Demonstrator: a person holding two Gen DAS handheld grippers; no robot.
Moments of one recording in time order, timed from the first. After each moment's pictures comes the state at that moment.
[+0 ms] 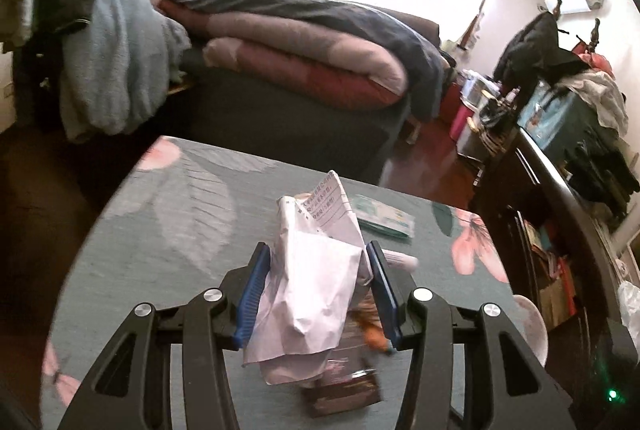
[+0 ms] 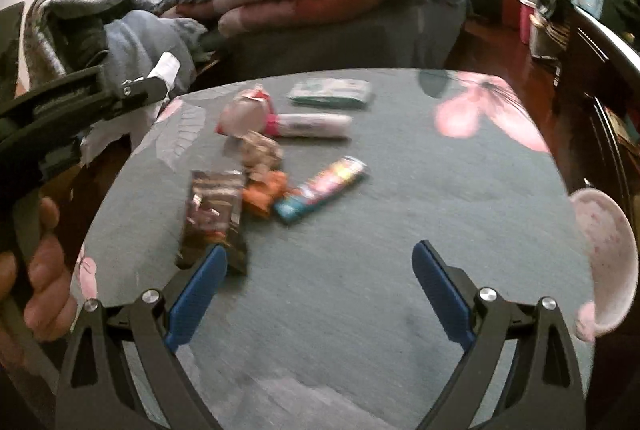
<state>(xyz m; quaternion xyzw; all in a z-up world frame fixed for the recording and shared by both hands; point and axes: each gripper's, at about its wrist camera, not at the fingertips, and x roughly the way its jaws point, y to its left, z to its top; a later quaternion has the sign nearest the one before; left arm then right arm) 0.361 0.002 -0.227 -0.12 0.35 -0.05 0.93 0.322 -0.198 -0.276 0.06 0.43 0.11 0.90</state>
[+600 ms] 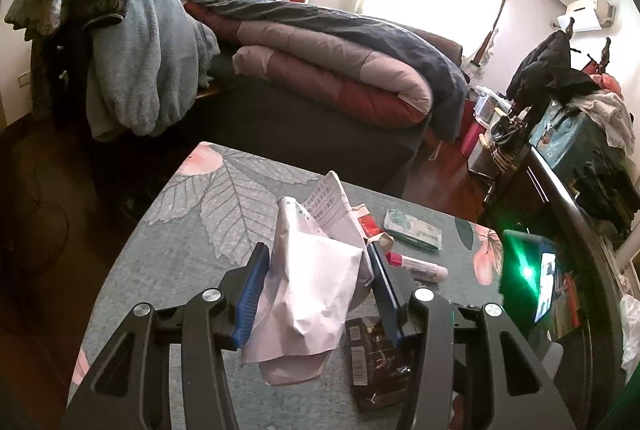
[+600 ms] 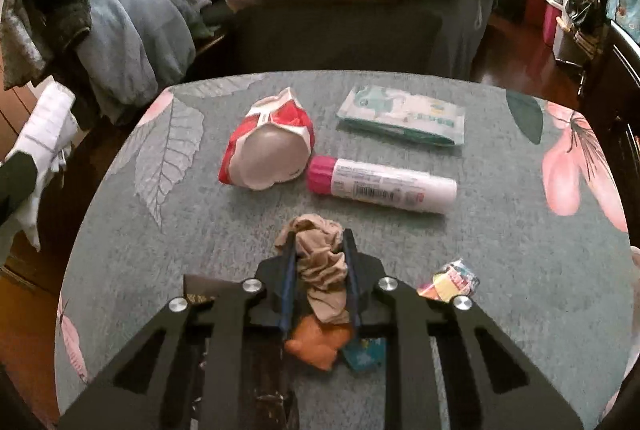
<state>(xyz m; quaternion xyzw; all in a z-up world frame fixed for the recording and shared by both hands) 0.350 0.043 -0.228 -0.14 0.34 -0.03 0.93 0.431 -0.137 -0.298 0.03 0.46 0.12 0.88</state>
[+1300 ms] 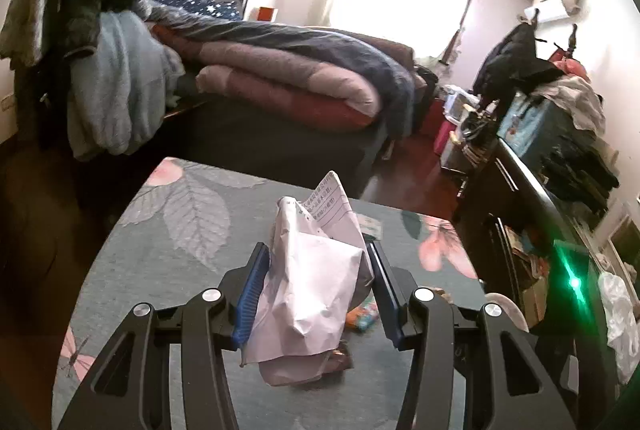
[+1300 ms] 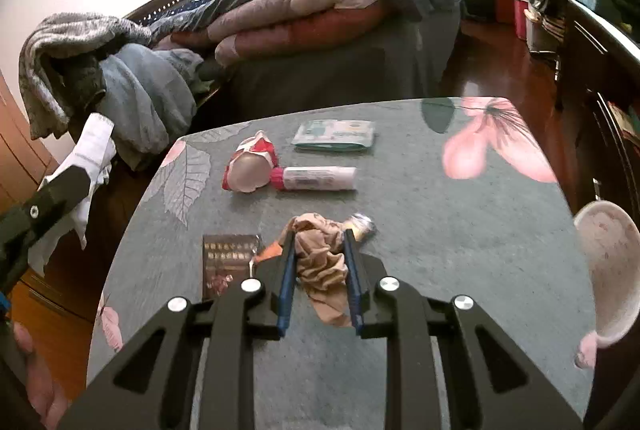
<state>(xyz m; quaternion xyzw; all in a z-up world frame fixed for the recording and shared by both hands) 0.308 -0.010 -0.194 -0.12 0.31 -0.08 0.94 0.344 -0.217 -0.248 0.10 0.41 0.10 0.90</state>
